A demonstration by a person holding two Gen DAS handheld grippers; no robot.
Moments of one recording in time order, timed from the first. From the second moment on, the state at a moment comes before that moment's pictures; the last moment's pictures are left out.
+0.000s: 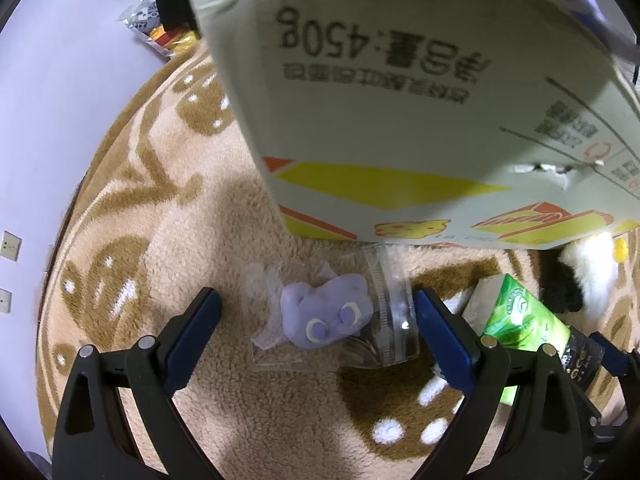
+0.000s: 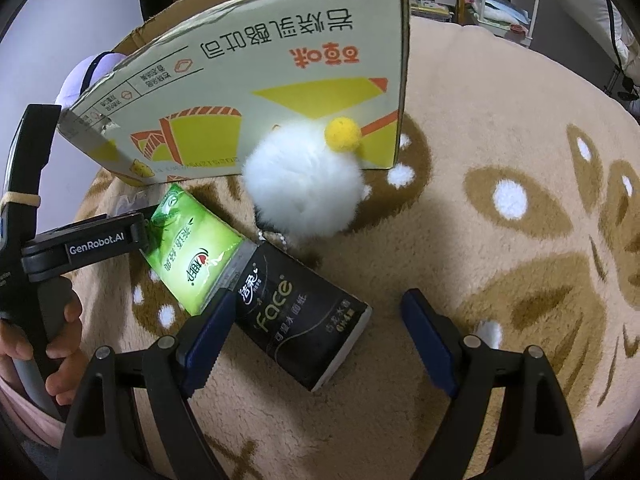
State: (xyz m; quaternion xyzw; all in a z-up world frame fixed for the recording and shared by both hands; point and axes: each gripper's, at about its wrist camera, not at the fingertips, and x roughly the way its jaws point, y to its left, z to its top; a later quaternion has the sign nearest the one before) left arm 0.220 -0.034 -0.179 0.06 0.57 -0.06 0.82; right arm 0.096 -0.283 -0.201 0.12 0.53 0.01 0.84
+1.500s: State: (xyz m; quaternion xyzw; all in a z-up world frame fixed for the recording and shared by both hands) left arm 0.212 -0.027 -0.172 0.05 0.56 -0.06 0.82; right arm 0.088 -0.243 -0.190 0.01 0.55 -0.01 0.83
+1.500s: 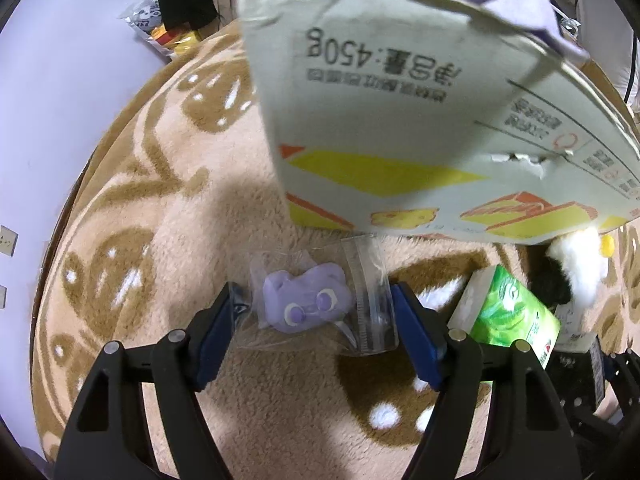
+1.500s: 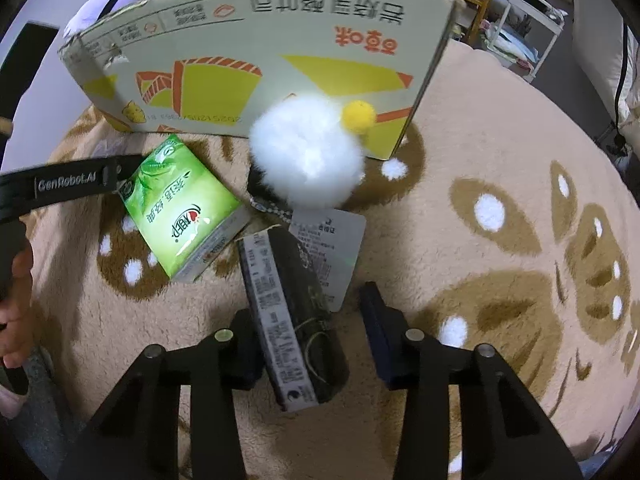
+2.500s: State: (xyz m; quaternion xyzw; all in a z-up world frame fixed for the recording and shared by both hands) left arm 0.123 -0.006 -0.038 0.03 0.34 -0.04 0.94; right arm 0.044 -0.278 -0.103 0.05 0.35 0.02 0.94
